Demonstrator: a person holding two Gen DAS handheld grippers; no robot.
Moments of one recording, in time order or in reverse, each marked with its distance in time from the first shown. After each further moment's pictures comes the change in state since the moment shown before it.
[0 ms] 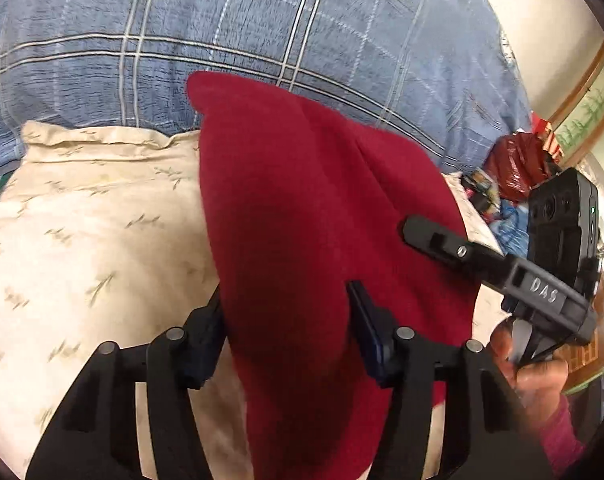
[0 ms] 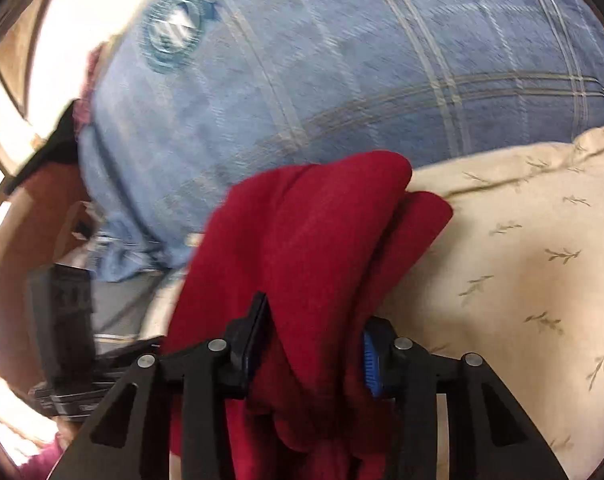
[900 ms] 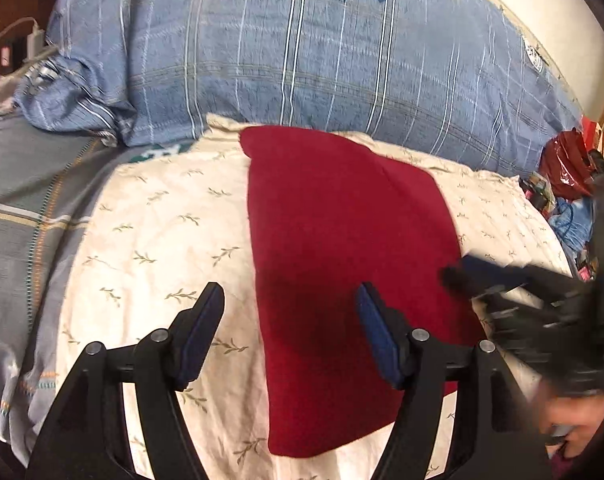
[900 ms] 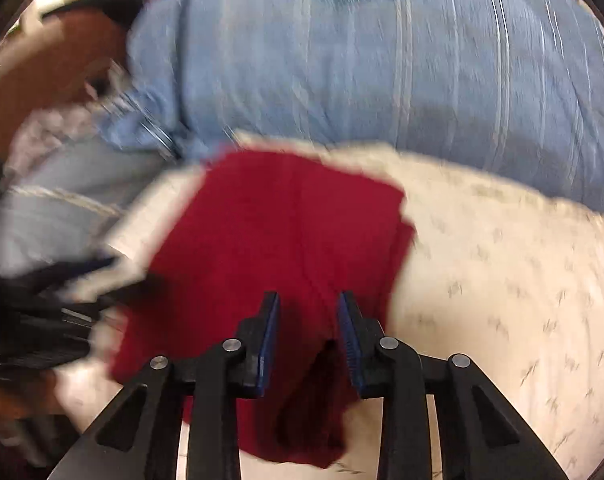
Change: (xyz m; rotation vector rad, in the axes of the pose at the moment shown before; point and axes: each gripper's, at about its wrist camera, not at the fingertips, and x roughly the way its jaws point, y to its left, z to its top) left arm -0.101 0.008 -0.116 -0.019 -0.214 0.367; right arm 0.002 0.126 -0.113 -0.389 0.097 -0.359
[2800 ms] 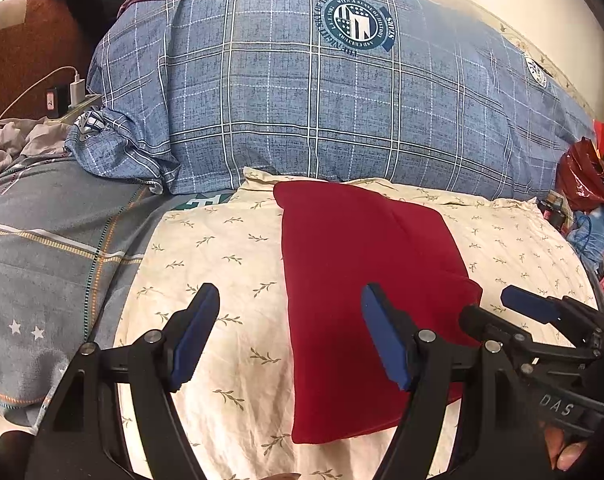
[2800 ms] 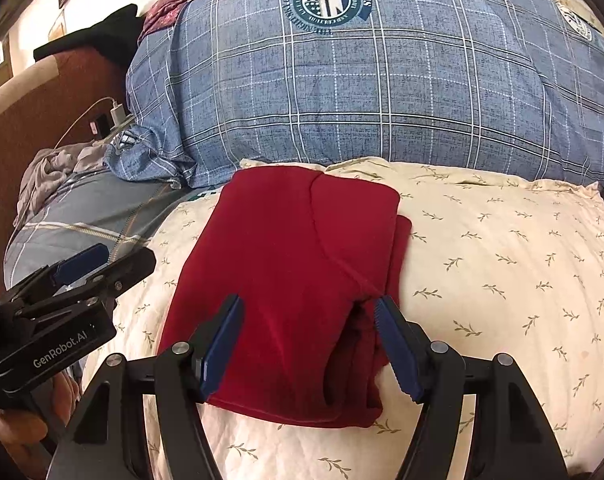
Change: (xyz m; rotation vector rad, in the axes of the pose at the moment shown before) left arm -0.044 0.000 -0.001 0.024 -0.156 0.127; right arm -0.054 0.019 -0.012 0.117 -0.111 0.040
